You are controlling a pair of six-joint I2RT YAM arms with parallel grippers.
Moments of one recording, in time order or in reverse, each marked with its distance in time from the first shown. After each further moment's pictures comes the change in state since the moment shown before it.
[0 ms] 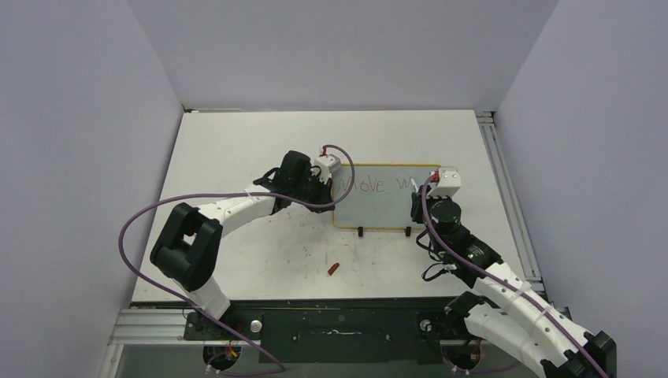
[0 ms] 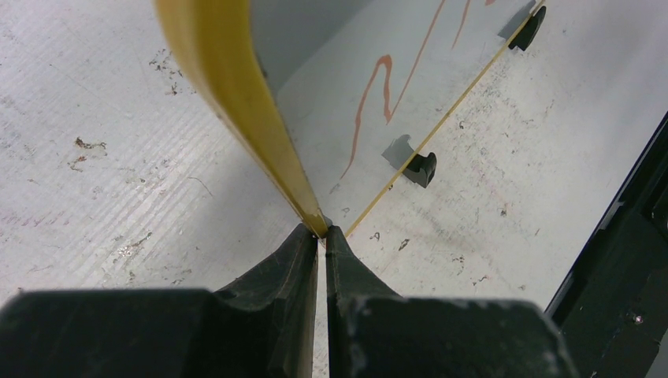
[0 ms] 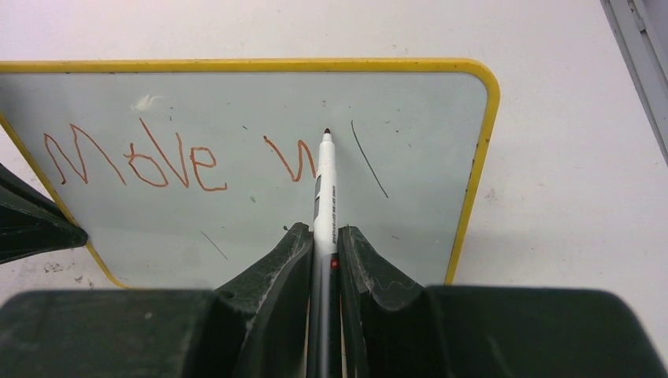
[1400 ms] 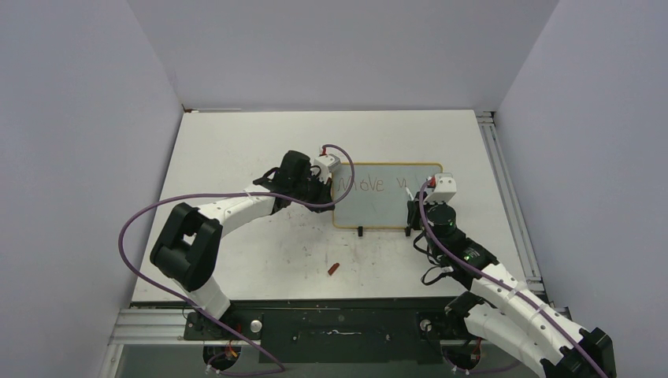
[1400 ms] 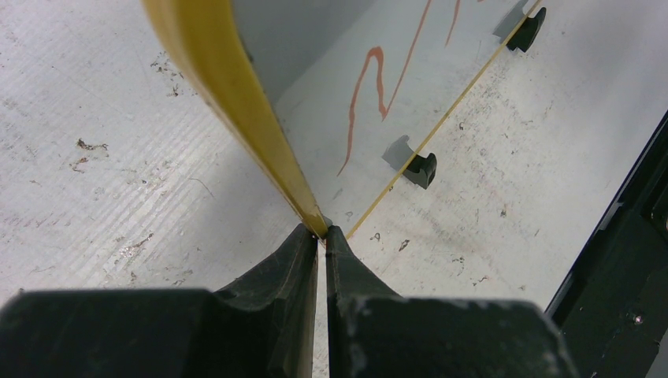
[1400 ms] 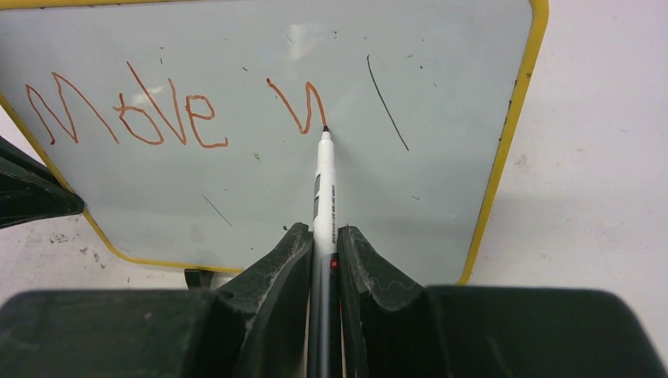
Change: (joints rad) left arm 0.001 0.000 0.000 0.003 0.003 0.000; right arm 0.000 -0.009 -0.062 -0.003 -0.047 0.063
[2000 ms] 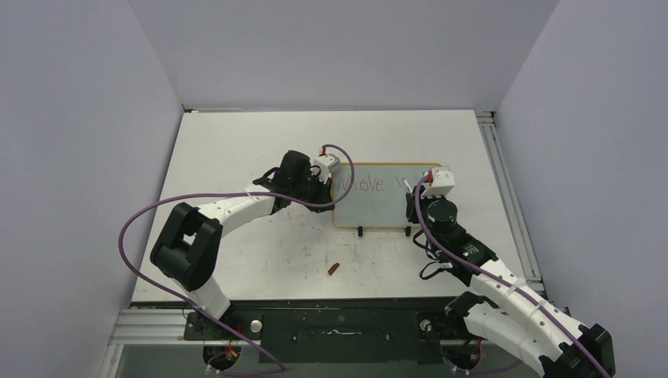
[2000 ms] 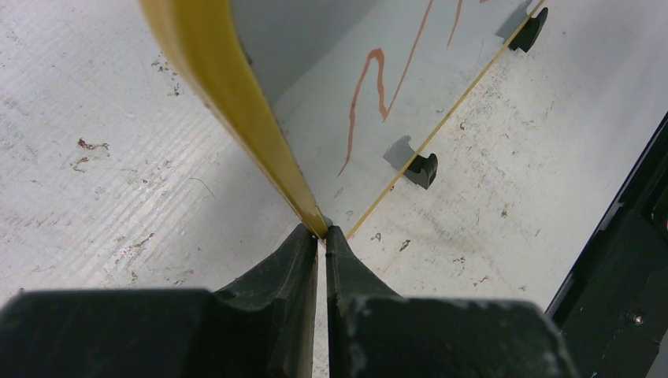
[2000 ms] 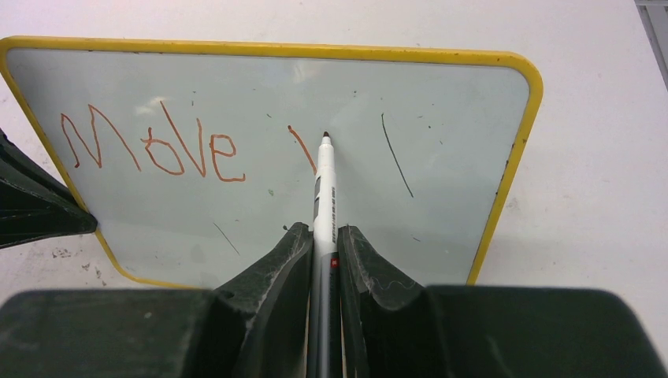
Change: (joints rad) left arm 0.002 0.002 0.000 0.000 0.000 0.000; right arm 0.000 0.031 0.039 0.065 -0.010 -0.090
